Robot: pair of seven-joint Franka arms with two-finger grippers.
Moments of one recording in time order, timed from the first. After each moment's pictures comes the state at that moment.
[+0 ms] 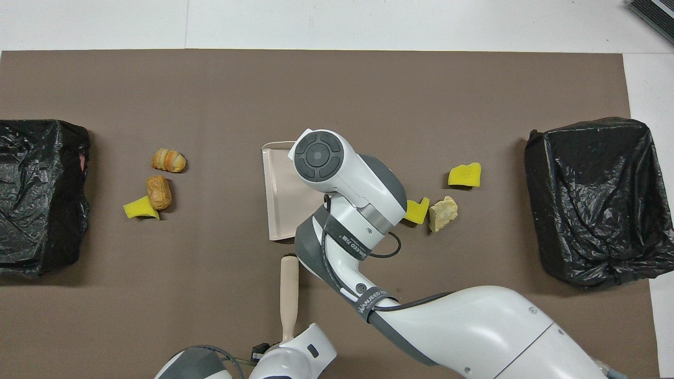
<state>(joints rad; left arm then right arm) -0.82 -0.28 -0.17 -2.61 -0.10 2.27 -0.71 0.44 0.60 0.20 -1.46 -0.32 2.01 -0.93</state>
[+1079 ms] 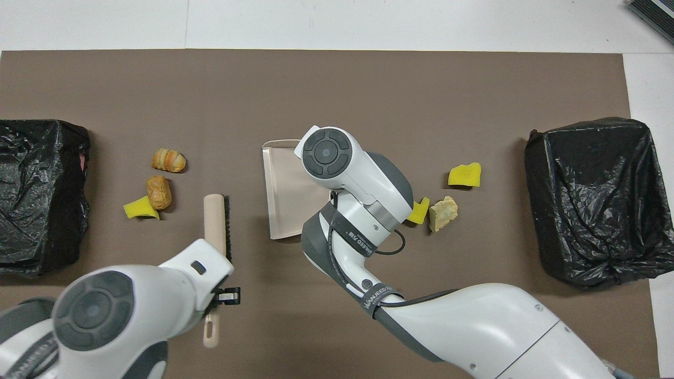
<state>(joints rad) -0.31 -0.39 -0.14 -2.35 -0.10 1.90 -0.43 0.43 0.59 0.20 -1.47 -0.33 2.01 -0.93</state>
